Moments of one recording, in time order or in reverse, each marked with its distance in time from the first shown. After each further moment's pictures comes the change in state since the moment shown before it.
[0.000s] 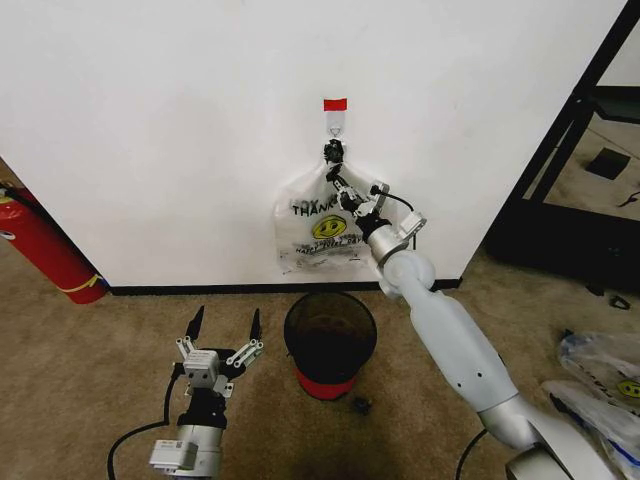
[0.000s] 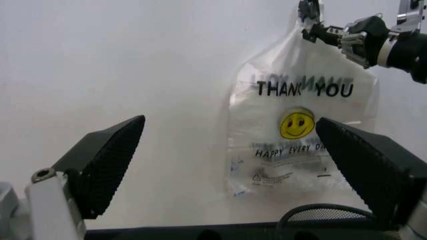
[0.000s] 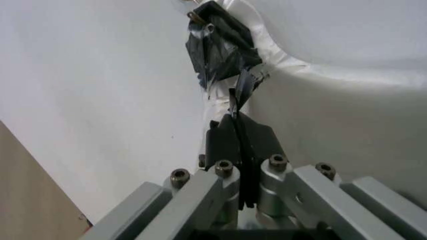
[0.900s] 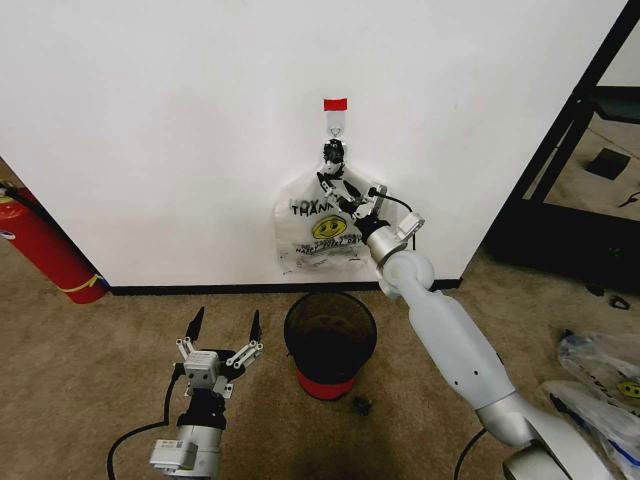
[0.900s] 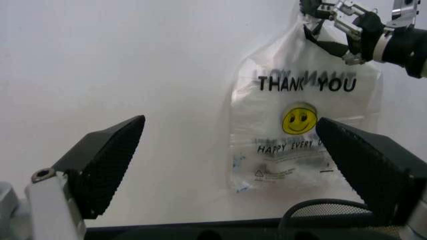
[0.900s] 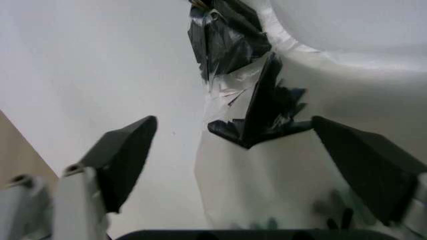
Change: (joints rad) left arm 0.000 0.005 -0.006 0.007 0.001 0.003 0.001; right arm 0.016 0.016 -0.003 -0.034 -0.002 0.000 -0.028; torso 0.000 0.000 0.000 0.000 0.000
